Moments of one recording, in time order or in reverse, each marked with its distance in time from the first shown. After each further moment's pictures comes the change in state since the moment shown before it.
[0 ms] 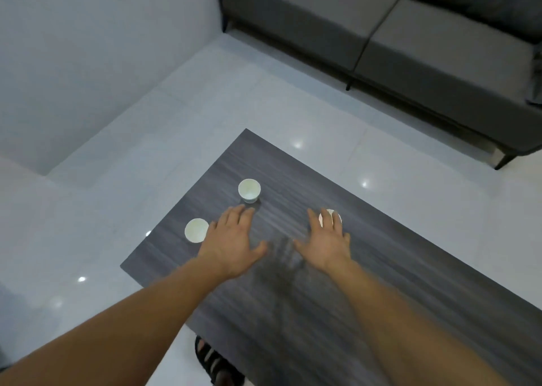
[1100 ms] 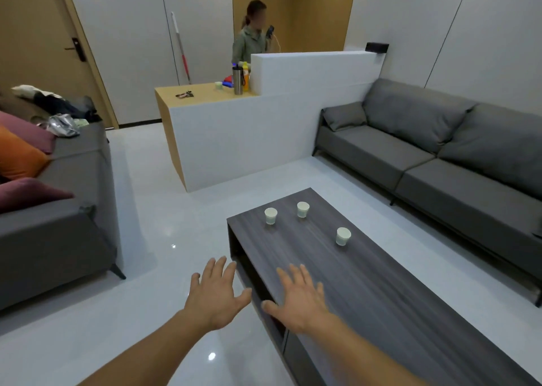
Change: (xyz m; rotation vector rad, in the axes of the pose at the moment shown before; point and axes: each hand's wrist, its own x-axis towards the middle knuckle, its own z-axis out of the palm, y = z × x) left_hand -0.590 0.147 0.133 -0.047 0.380 -0.482; right_hand -0.536 0.087 0.089 -0.211 0.096 -0.664
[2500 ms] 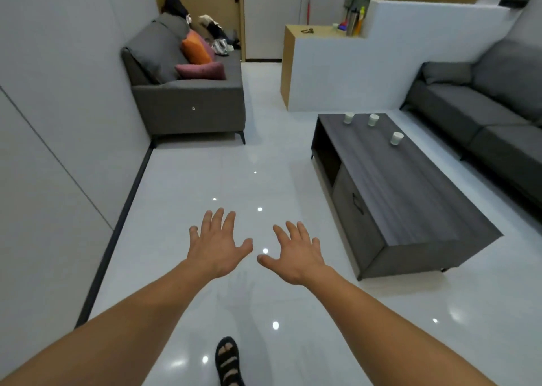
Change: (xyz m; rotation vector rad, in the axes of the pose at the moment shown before) left_hand -0.891 0.044 0.151 -0.080 0.148 -0.464; right_hand -0.793 -0.064 0.255 -0.125 -0.105 -0.409
